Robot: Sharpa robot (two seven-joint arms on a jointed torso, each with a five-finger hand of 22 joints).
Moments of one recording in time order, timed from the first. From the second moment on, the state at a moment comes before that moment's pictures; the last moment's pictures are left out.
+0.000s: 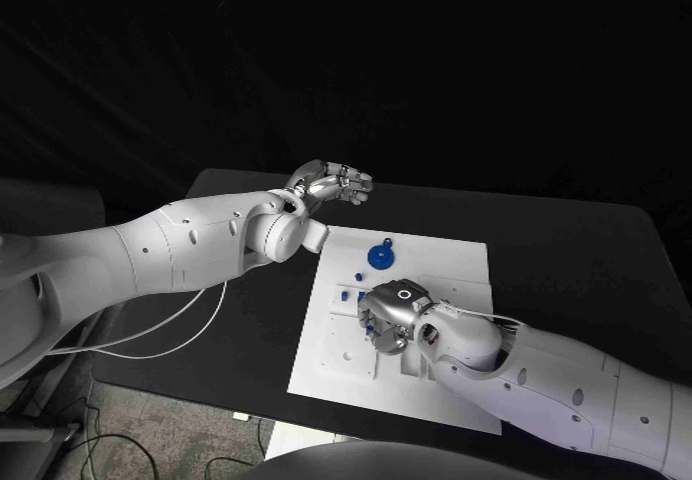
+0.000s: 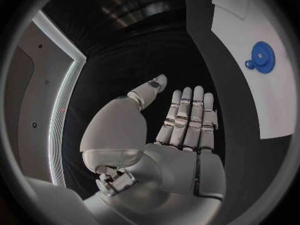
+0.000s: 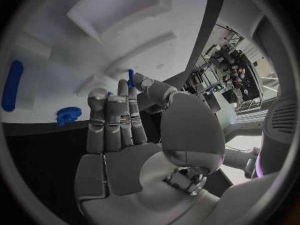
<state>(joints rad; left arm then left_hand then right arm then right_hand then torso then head) 1.21 -0.69 -0.07 1.21 -0.16 -0.27 0.31 1.11 -0.12 0.60 -0.26 0.10 0.83 0.18 0.28 0.51 1.05 0.17 0.08 0.09 0.78 0.17 0.61 0.18 0.03 0.51 0.07 0.63 1.14 0.99 -0.43 -0.13 1.38 -1.89 -0.26 -0.19 1.16 -0.23 0.88 -0.22 0.05 1.05 0.10 0.37 0.49 1.26 0.02 0.25 0.35 1.28 -0.08 1.16 0.79 0.21 1.20 -0.03 0.94 1.31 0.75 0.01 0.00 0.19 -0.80</state>
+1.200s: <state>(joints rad) 1.22 -0.69 -0.07 1.21 -0.16 -0.27 0.30 1.11 -0.12 0.60 -0.26 0.10 0.83 0.18 0.28 0.51 1.05 0.17 0.08 0.09 0.78 0.17 0.61 0.18 0.03 0.51 0.07 0.62 1.14 0.99 -0.44 -0.14 1.39 -1.89 -0.25 -0.19 1.16 -0.22 0.88 -0.23 0.05 1.05 0.10 0.37 0.49 1.26 0.02 0.24 0.35 1.29 -0.08 1.16 0.79 0.21 1.19 -0.04 0.94 1.31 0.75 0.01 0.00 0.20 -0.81</state>
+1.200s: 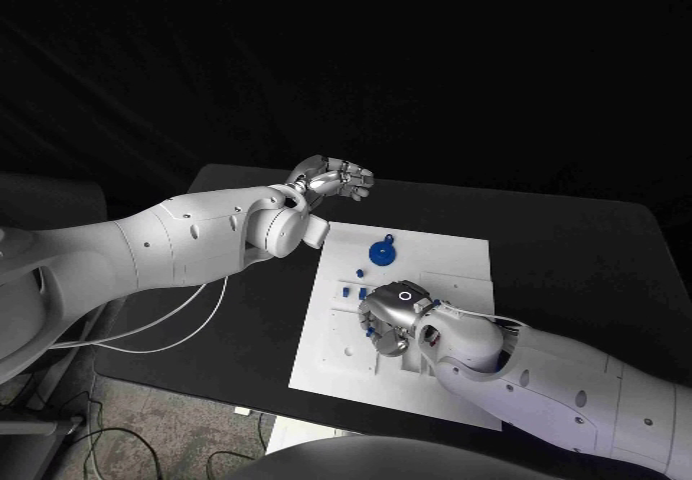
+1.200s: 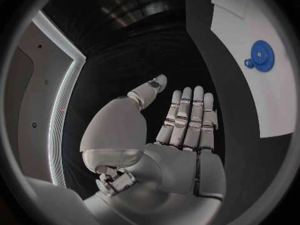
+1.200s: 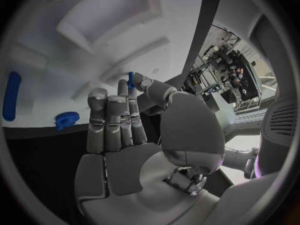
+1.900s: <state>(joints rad) 1.22 -0.69 -0.07 1.21 -0.16 -0.27 0.30 1.11 -0.12 0.60 -0.26 0.10 0.83 0.18 0.29 0.51 1.04 0.18 0.08 0.09 0.78 0.17 0.61 0.18 0.03 0.51 0.07 0.62 1.14 0.98 -0.42 -0.15 1.37 -1.89 -0.24 -0.19 1.12 -0.23 0.86 -0.24 0.12 1.04 0.10 0.36 0.49 1.26 0.02 0.22 0.36 1.28 -0.08 1.15 0.79 0.21 1.19 -0.03 0.94 1.31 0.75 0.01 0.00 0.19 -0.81</state>
